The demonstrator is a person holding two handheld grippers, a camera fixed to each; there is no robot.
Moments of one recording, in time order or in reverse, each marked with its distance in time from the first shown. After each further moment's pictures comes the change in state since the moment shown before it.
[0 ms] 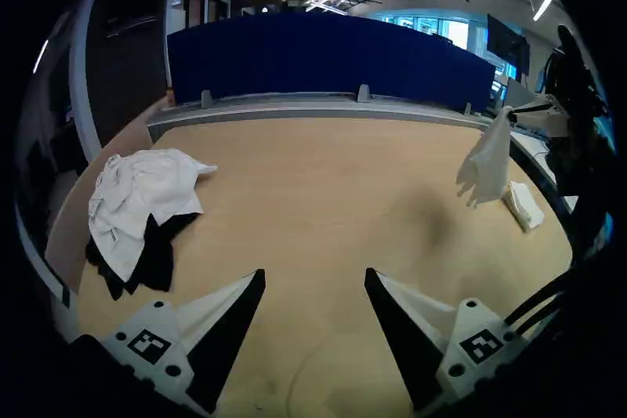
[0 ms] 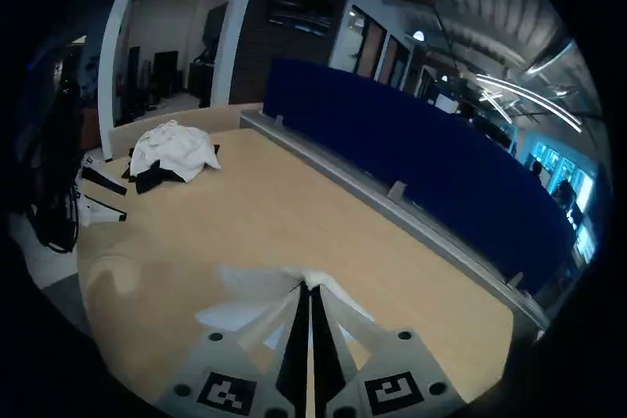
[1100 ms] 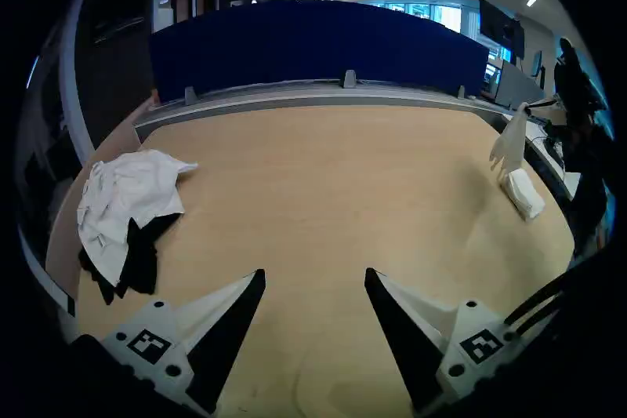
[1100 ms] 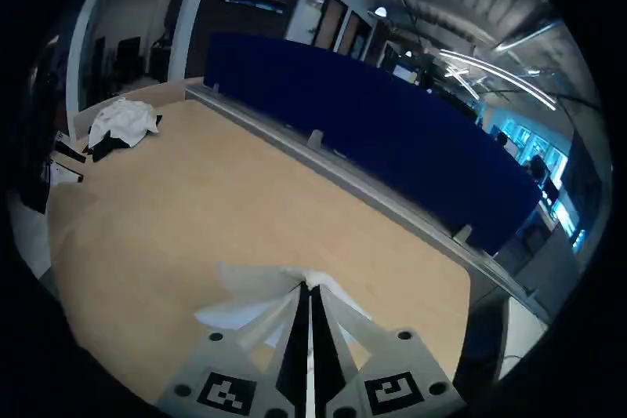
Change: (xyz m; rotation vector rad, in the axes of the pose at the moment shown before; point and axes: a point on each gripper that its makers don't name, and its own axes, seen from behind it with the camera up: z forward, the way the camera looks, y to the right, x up) left arm -0.004 0.031 0.014 -0.011 -0.053 0.047; right arm -0.105 0.163 -0.066 -0.162 -0.113 0.054
